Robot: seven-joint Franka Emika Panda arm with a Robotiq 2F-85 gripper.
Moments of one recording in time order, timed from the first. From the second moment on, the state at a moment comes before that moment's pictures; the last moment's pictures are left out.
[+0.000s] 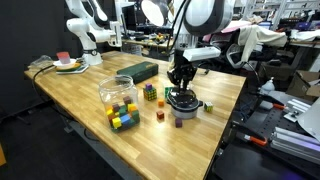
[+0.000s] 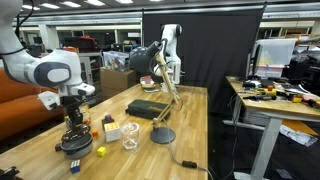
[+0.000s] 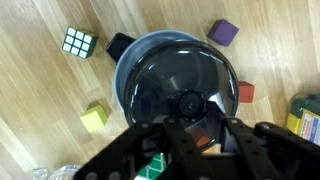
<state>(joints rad) 0.24 0.24 0.09 -2.55 0.11 2.79 0.37</state>
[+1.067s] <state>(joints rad) 0.19 0.32 0.10 -2.50 0.23 2.79 0.35</state>
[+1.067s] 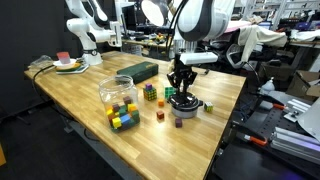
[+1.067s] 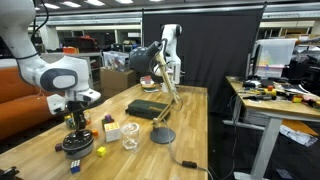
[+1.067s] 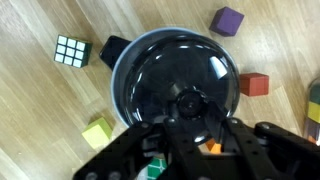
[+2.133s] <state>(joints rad) 0.18 0.23 0.12 -2.62 0.30 2.85 0.32</state>
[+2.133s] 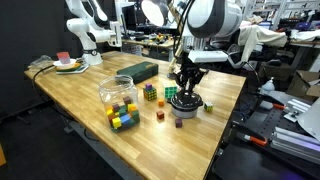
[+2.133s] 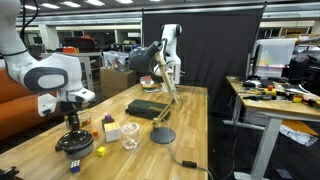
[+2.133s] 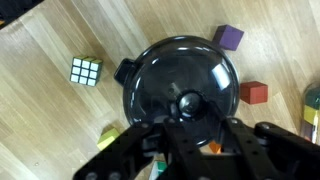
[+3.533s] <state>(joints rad) 0.14 0.28 0.13 -2.57 0.30 2.87 0.27</state>
